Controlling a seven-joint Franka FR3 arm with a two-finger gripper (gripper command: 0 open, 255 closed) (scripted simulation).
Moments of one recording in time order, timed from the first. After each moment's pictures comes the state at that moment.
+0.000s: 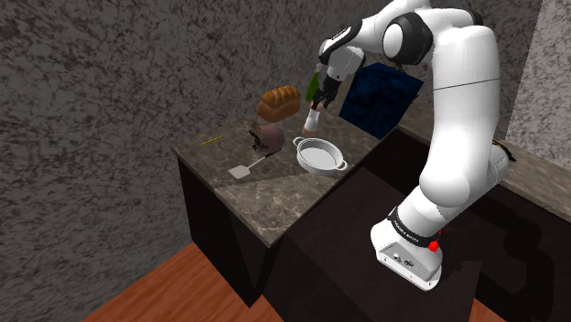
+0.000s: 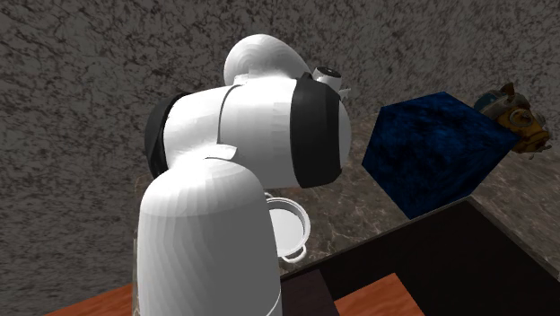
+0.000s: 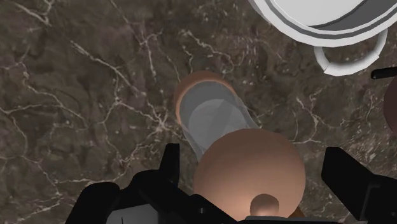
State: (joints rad) arm -0.24 0.65 -0.36 -1.66 0.50 2.20 -0.78
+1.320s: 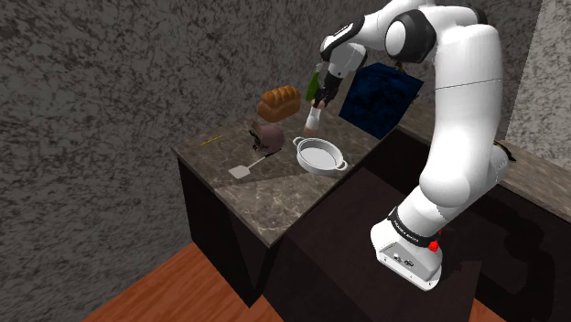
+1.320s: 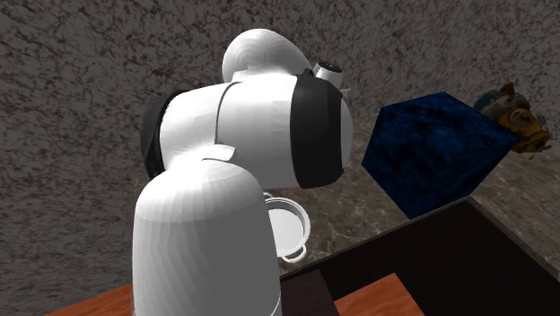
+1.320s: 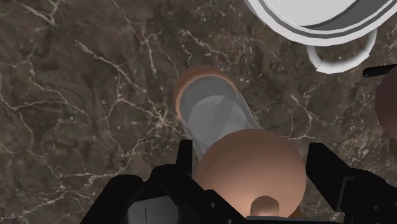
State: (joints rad) arm -0.24 0.63 -0.37 -1.66 0.49 2.18 -0.77
